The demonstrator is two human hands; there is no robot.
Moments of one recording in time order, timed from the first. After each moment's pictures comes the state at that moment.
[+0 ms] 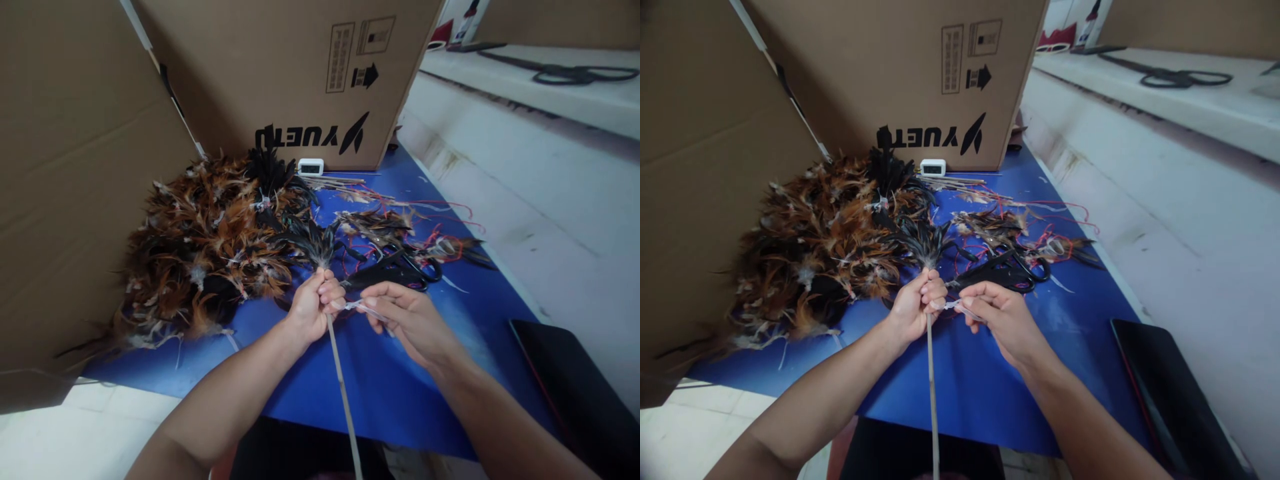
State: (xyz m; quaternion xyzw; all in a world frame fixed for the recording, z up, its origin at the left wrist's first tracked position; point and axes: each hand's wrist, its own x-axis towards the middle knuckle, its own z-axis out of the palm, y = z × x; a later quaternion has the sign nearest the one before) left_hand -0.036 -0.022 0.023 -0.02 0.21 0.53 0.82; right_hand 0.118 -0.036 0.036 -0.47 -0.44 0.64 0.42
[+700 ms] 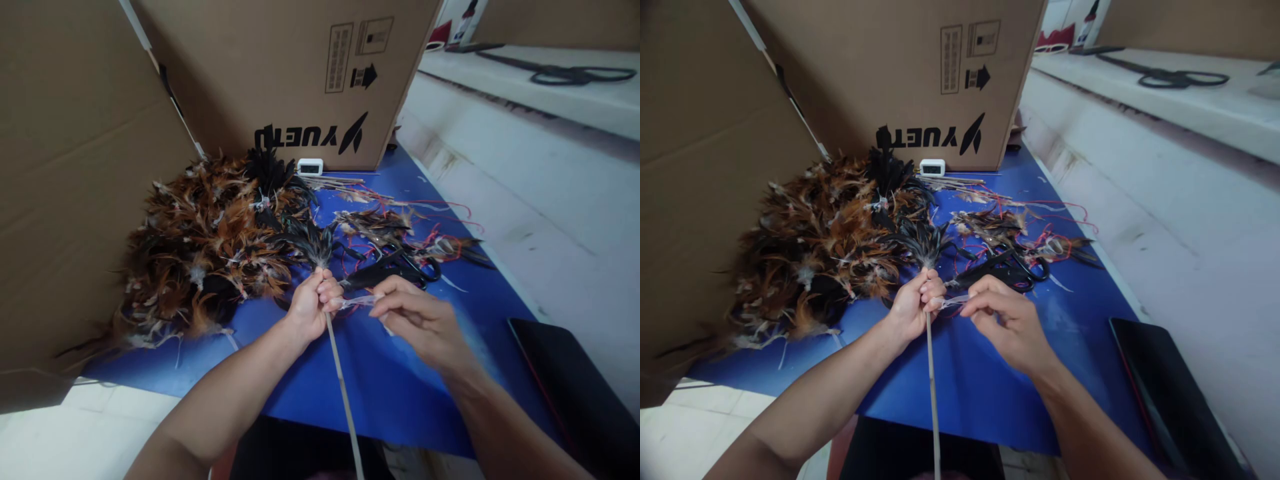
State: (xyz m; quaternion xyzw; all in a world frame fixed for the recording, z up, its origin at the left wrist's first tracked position) left_hand -0.037 -0.021 0.025 -0.03 0.21 0.54 0.82; right_hand 0.132 -0.041 0.043 -0.35 -0.72 0.38 0.45
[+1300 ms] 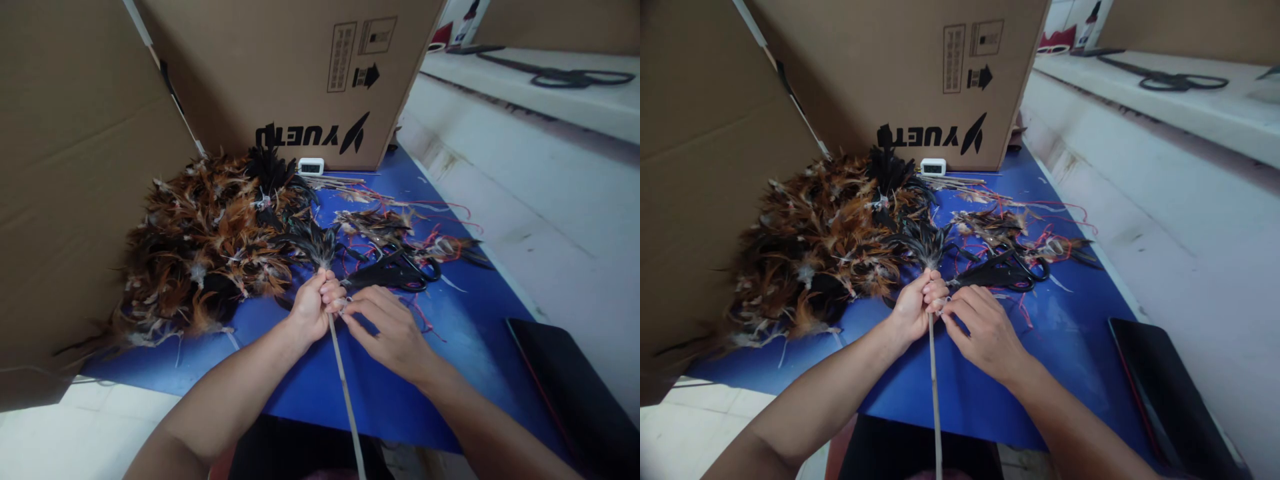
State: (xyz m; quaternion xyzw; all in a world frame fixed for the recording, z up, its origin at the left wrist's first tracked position) left_hand -0.035 -0.023 0.023 -0.03 0.20 0.53 0.82; right_hand 0.109 -0.045 0.025 -0.34 -0.86 0.12 0.36
